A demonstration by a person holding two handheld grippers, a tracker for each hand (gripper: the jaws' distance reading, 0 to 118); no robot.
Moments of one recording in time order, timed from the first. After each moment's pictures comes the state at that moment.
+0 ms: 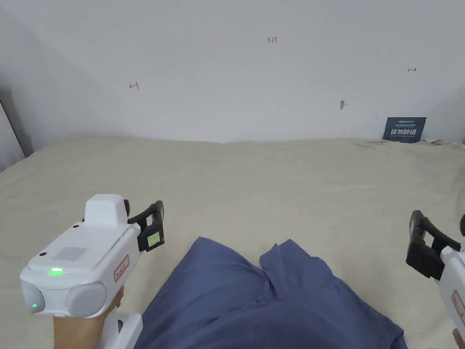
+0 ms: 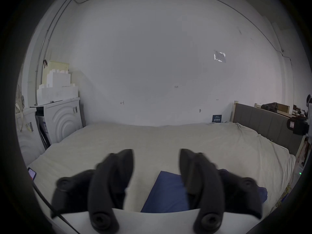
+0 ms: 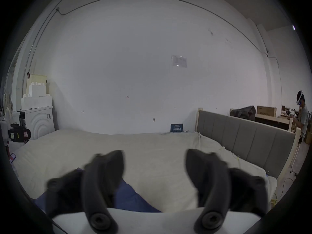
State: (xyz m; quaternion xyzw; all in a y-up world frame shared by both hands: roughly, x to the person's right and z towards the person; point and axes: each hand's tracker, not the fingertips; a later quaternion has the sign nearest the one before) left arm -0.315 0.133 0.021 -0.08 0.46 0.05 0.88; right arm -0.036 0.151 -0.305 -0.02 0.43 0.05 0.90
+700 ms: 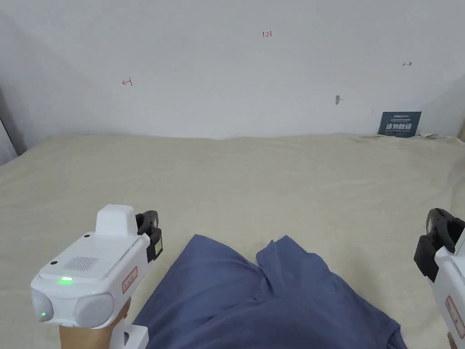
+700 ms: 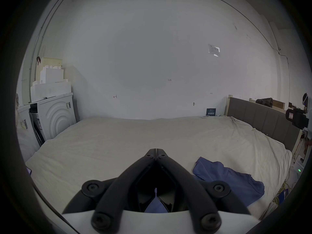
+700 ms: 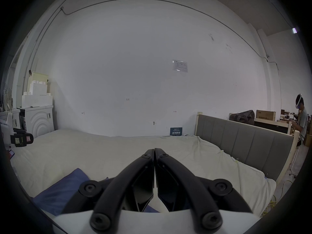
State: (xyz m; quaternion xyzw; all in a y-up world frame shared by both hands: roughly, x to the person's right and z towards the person) left arm -0.319 0.112 0.010 -0.11 0.44 0.06 0.89; right arm -0.032 0.142 -0.309 -0.01 0.43 0.05 0.90
